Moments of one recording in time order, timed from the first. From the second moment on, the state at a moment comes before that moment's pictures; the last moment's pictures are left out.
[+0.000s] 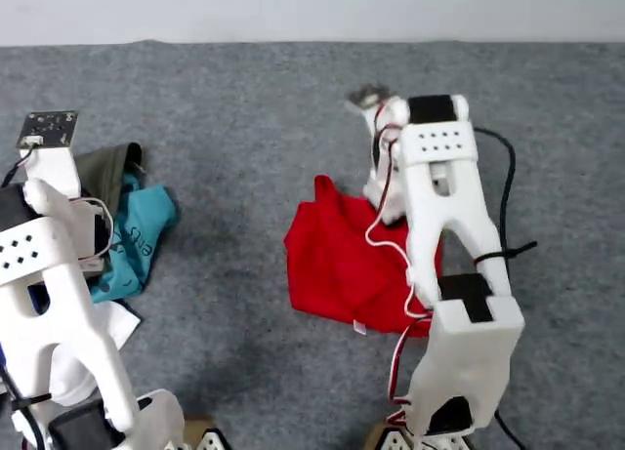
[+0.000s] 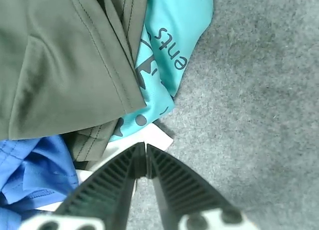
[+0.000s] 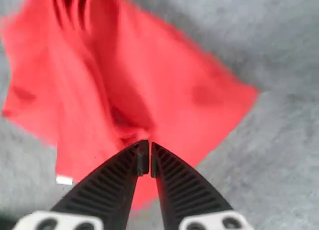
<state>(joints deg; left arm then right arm) -28.0 -19.4 12.1 98.9 -9.2 -9.9 21.5 -19.8 100.5 24.7</state>
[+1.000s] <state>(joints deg) -37.5 -35.7 9.5 99.2 -9.2 -22.8 12.5 -14.0 100.6 23.0</state>
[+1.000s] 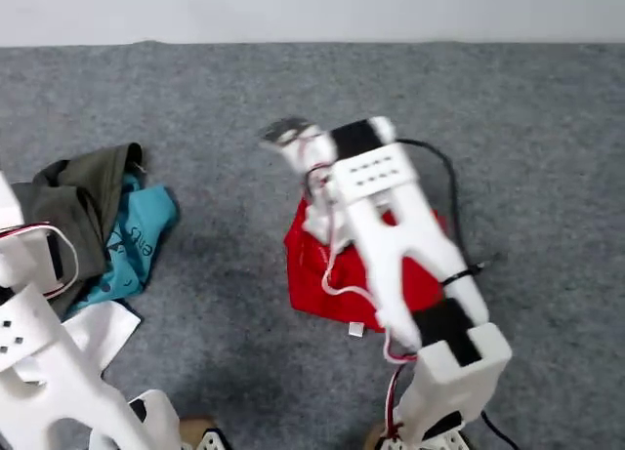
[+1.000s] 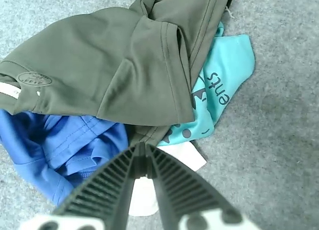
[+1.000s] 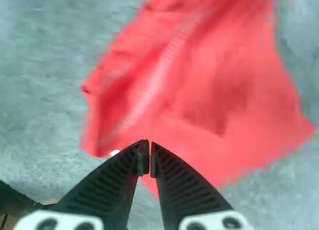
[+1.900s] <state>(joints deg) -37.5 -35.7 9.5 99.2 -9.2 -35.5 22.3 -15.7 100.6 22.1</state>
